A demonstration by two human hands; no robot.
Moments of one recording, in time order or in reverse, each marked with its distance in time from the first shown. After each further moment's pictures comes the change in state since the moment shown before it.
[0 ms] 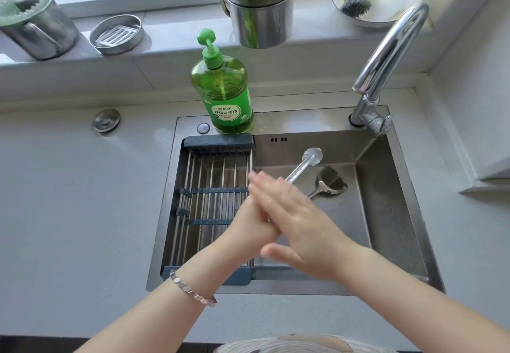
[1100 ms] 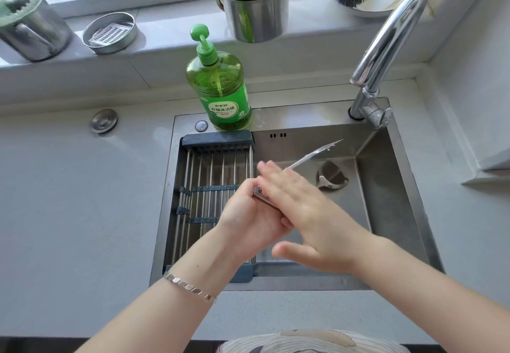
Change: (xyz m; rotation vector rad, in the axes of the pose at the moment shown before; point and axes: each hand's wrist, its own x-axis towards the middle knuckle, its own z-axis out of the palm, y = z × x) left_hand 0.025 -0.001 -0.008 -0.946 0.003 -1.050; right_hand -0.003 0.016 -0.008 -0.031 0.034 -0.060
